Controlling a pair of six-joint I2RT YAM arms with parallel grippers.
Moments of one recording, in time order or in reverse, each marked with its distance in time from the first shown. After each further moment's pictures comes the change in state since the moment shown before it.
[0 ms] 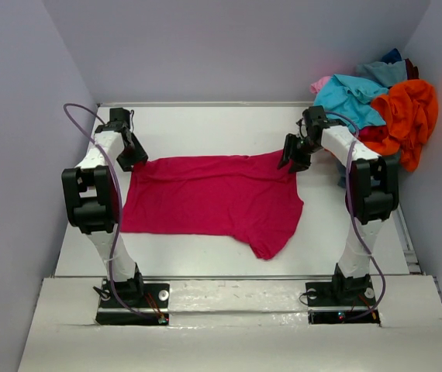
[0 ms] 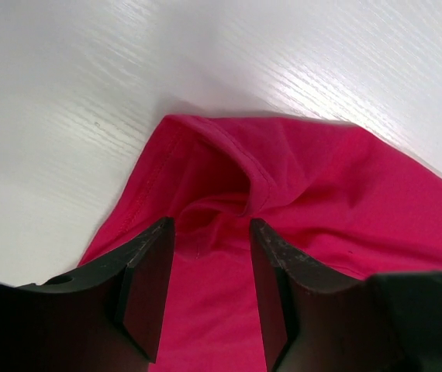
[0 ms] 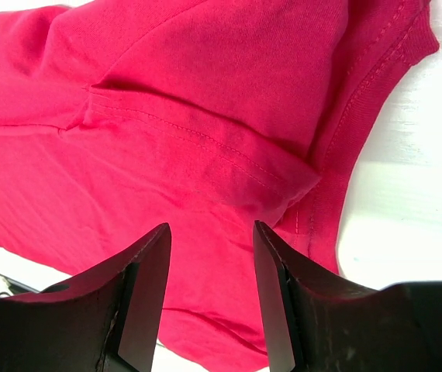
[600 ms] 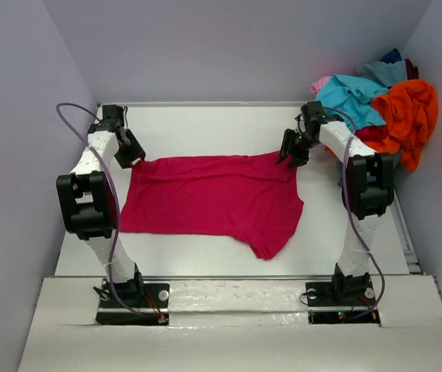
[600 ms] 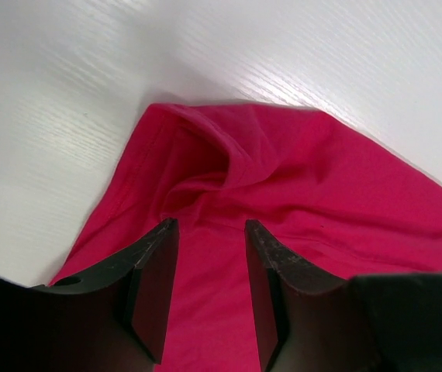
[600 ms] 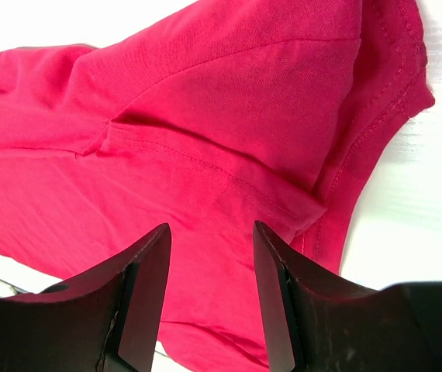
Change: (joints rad) left arm 0.023 -0.068 0.001 -0.014 0.058 -0.006; right arm 0.000 0.068 0.104 -0.020 -0.001 0.003
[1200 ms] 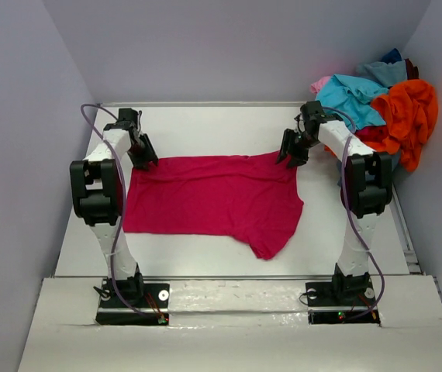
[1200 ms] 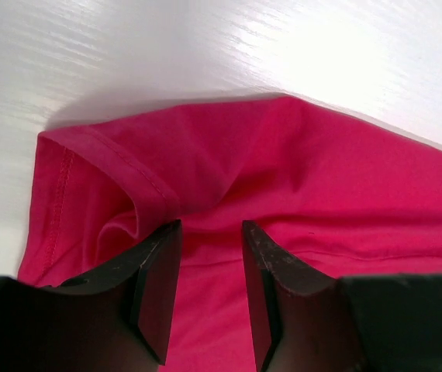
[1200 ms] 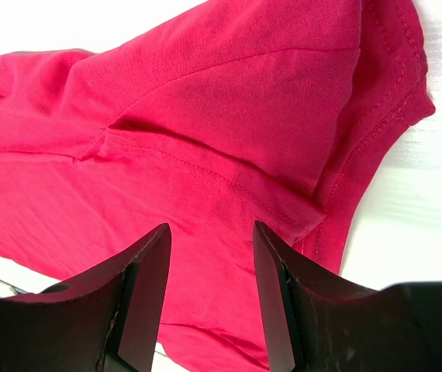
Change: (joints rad) left arm -0.058 0.144 0.044 0.027 0.121 0.087; right arm 0.000 0.023 0.025 -0.012 0.000 0.000
